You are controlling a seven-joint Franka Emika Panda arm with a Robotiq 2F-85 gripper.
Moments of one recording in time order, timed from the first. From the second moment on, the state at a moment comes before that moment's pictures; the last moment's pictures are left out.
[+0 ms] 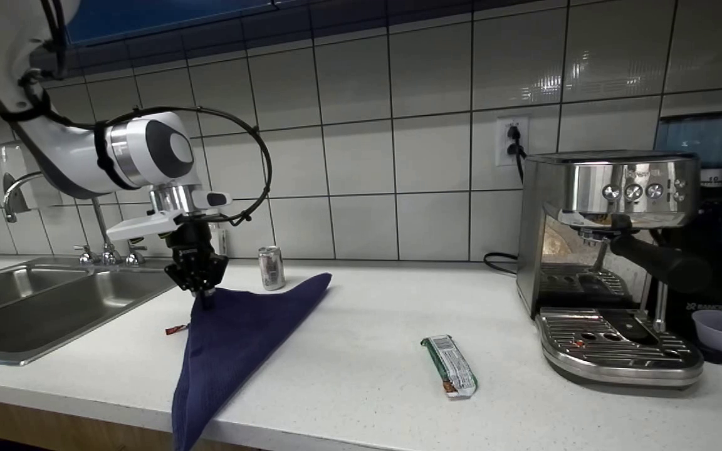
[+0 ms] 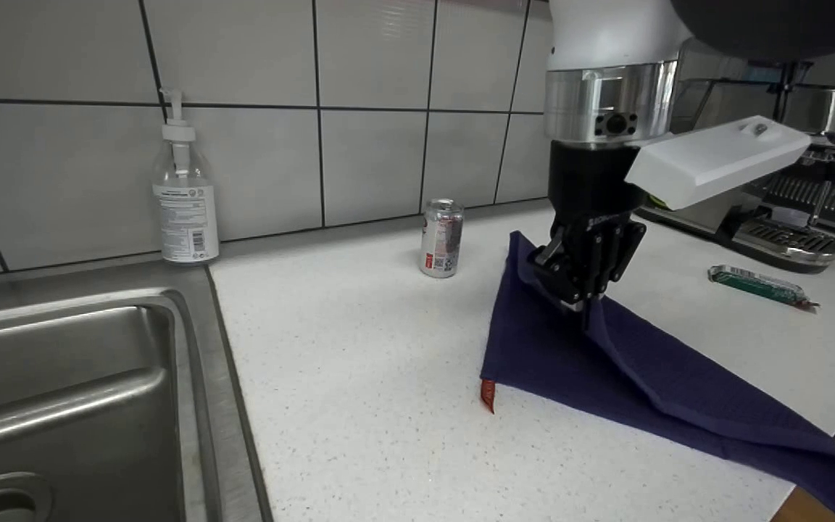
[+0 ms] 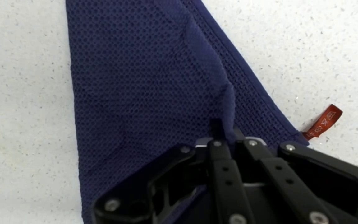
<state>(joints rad) 0.16 0.17 0.08 -2.31 -0.20 2.35 0.36</state>
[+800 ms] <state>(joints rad) 0.17 0.17 0.10 -2.30 -0.19 2.34 0.36</state>
